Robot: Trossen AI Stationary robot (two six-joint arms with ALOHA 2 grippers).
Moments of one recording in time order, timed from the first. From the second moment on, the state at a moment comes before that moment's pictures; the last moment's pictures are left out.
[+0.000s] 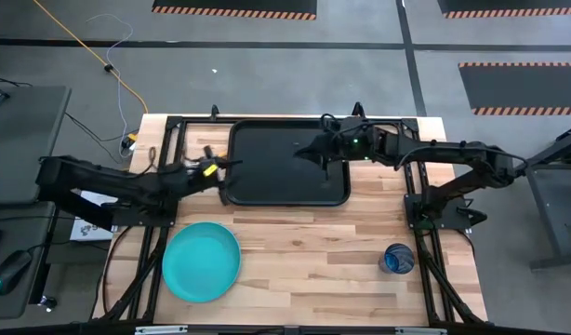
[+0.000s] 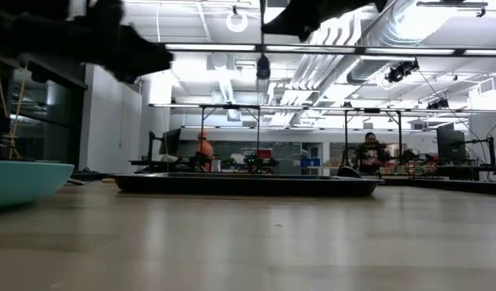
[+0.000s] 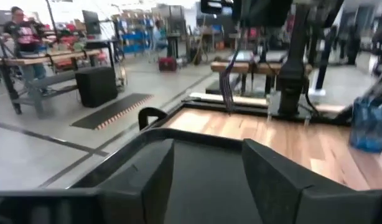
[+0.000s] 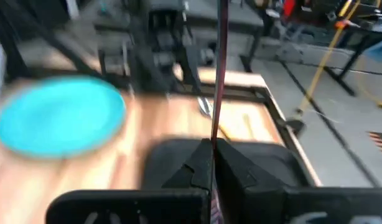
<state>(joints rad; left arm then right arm) 0.02 0.87 0.25 0.60 -0.38 0.04 -0.21 1.37 1.11 -0.04 -0.14 -0.20</state>
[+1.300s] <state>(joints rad) 0.05 1.41 0.64 0.58 -0.09 0.04 -0.08 1.50 1.11 0.10 -0.15 -0.32</state>
